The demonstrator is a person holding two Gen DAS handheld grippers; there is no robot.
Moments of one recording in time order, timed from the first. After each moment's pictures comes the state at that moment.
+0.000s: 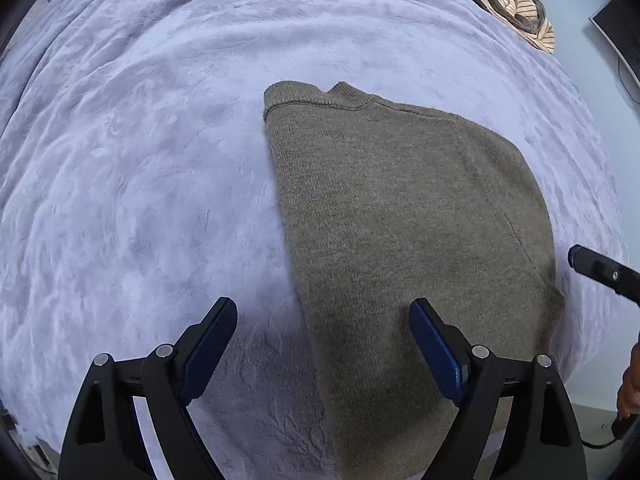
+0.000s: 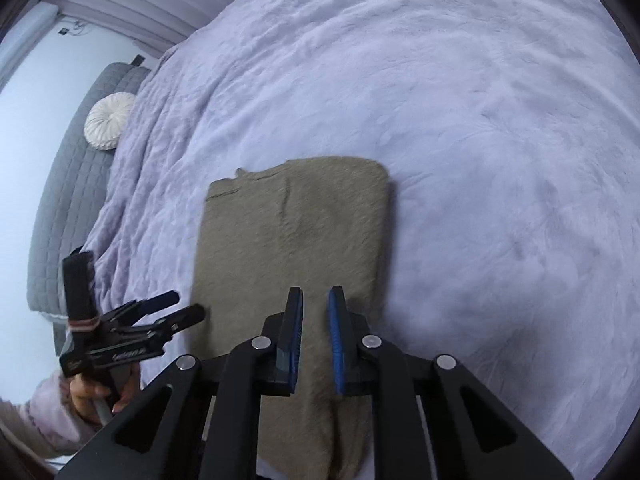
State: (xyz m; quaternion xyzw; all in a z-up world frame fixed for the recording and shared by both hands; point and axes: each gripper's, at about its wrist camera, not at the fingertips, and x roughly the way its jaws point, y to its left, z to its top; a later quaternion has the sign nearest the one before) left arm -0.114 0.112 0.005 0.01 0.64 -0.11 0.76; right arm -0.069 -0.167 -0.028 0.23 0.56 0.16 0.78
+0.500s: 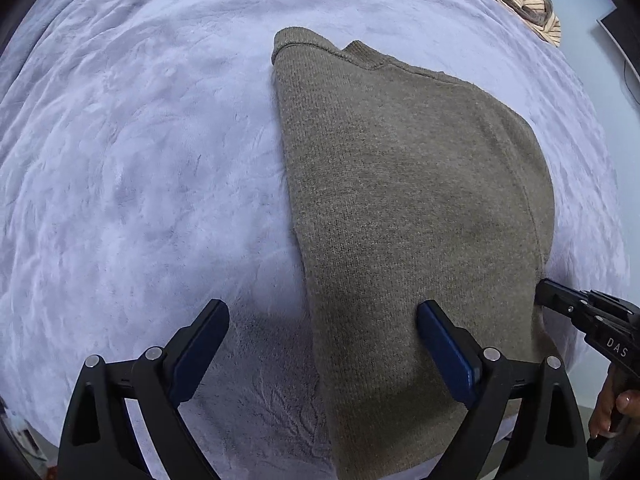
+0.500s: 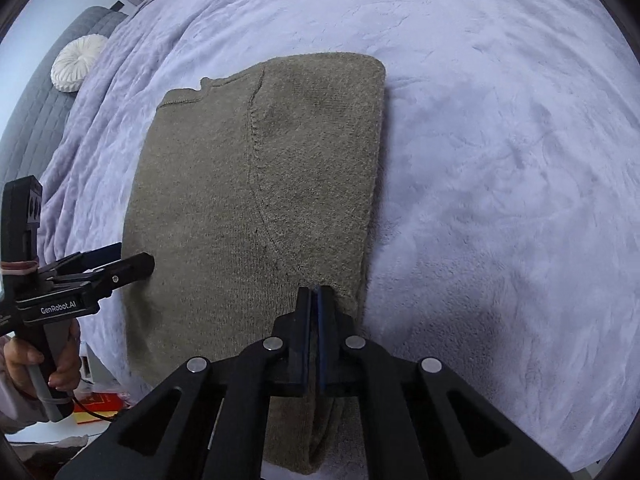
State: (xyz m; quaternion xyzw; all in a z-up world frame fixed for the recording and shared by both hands) left arm -0.134 0.114 -0.015 -0.01 0.66 -0.10 0.74; right arm -0.096 -0.139 -0.073 0.14 0.63 0.09 0.76
